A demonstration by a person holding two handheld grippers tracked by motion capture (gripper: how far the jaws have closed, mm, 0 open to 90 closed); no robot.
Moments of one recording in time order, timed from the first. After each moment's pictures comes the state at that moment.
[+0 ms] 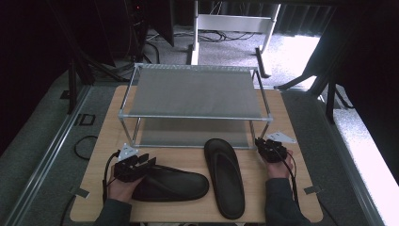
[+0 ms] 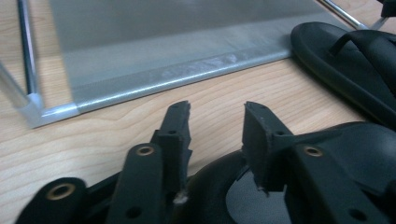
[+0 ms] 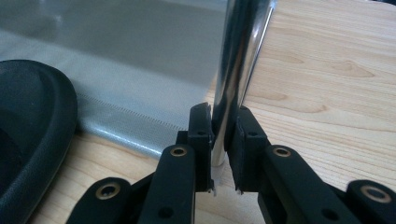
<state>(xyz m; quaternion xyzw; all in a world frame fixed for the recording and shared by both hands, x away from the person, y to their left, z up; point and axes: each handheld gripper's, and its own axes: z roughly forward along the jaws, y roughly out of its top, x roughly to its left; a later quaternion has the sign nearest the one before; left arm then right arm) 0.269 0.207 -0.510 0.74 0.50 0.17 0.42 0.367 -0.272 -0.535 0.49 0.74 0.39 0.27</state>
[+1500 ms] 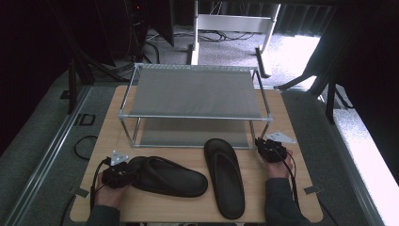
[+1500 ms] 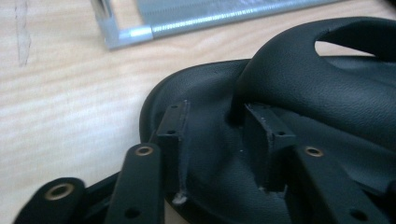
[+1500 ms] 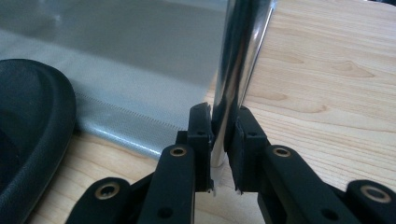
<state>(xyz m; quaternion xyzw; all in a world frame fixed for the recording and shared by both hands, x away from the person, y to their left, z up) 0.266 0.238 -0.533 0.75 0.54 0.18 0.33 0.368 -0.272 -0.536 0.48 0.74 0.39 0.27</state>
